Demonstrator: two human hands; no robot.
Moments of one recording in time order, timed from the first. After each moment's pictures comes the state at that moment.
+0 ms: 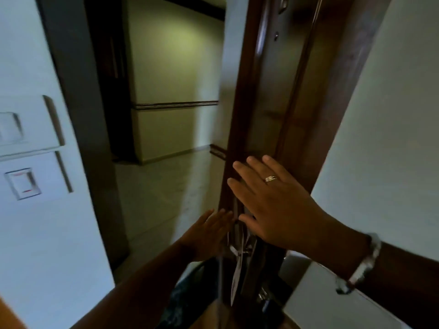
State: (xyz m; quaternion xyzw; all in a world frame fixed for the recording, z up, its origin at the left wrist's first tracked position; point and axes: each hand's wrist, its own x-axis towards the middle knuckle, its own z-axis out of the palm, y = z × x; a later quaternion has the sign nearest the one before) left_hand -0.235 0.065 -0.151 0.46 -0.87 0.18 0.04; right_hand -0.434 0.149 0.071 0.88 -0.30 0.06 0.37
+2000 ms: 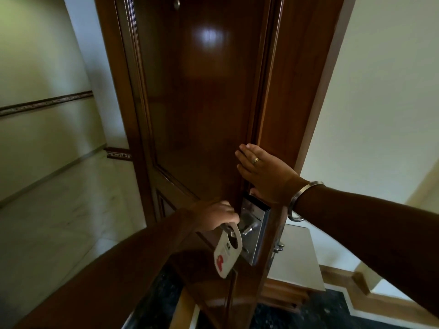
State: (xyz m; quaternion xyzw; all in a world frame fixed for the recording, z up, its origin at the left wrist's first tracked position) left_hand -0.367 -0.062 -0.128 0.07 -0.99 0.04 0.13; right_hand -0.538 0.075 0.030 0.65 -0.47 -0.31 0.51
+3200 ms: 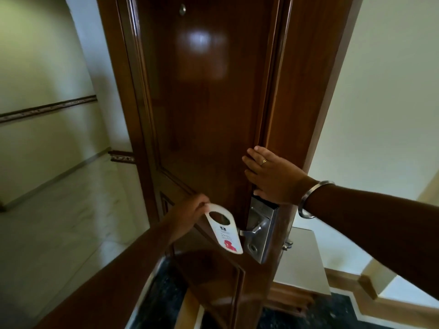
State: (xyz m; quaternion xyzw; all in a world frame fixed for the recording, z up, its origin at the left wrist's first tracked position) left_hand -0.309 -0.031 -0.096 0.32 -0.88 -0.25 0.25; right_hand -0.557 0.073 0.029 0.72 -0.50 -0.25 0.42
